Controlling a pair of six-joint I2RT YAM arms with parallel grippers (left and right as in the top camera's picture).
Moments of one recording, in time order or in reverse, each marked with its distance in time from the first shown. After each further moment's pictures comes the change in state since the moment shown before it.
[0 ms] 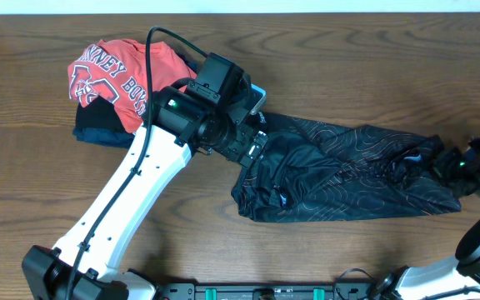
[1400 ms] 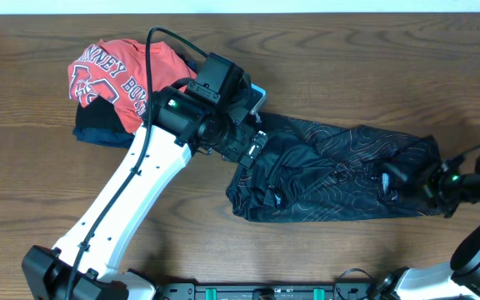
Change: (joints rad) left arm 0.000 0.000 0.000 0.007 0.000 0.000; right arm -0.004 -0.071 0.090 -0.596 -0.131 -0.174
